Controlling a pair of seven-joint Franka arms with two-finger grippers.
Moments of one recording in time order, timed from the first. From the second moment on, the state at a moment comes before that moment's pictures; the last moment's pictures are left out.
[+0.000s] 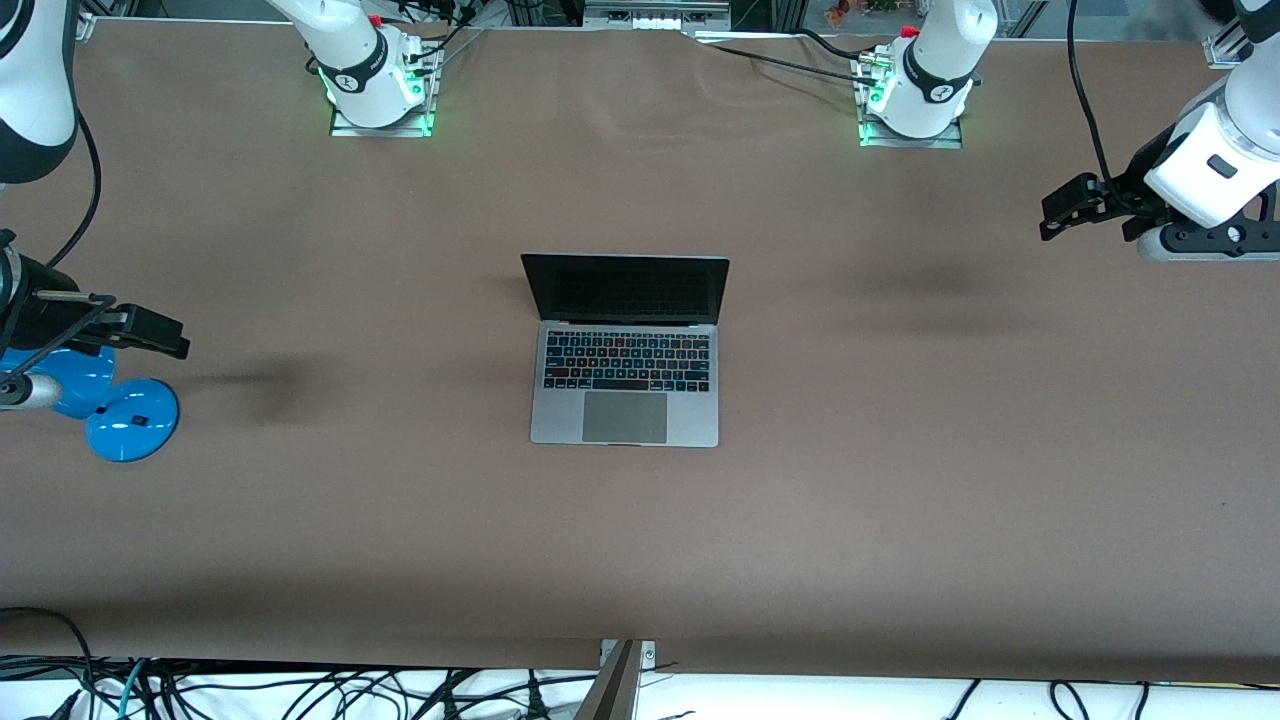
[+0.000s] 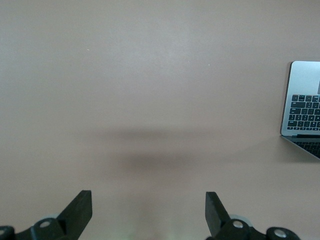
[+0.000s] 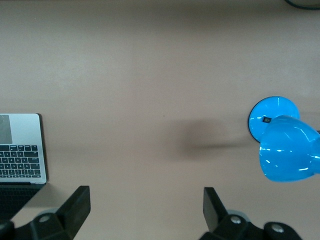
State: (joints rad) left arm -0.21 -0.08 0.16 -1.76 -0.01 1.59 -0.09; right arm 0.03 0.39 -0.01 -1.16 0.00 1.52 0.04
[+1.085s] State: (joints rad) left arm -0.22 -0.12 -0.10 -1.79 -0.01 1.59 -0.43; right arm 0.08 0.40 -0.01 -1.17 0.00 1.52 0.04
